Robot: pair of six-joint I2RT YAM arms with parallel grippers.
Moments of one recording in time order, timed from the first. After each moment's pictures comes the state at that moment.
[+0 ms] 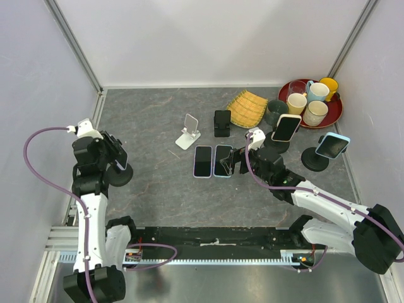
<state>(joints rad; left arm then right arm) 0.24 0.75 0.73 -0.37 0.06 -0.28 0.70 1.07 0.53 0.23 0.05 0.34</state>
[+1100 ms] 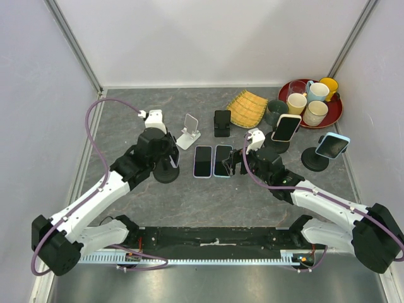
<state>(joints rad) -0.61 1.02 0.85 -0.31 -0.40 -0.39 0.70 1.08 0.53 0.20 0.08 0.32</state>
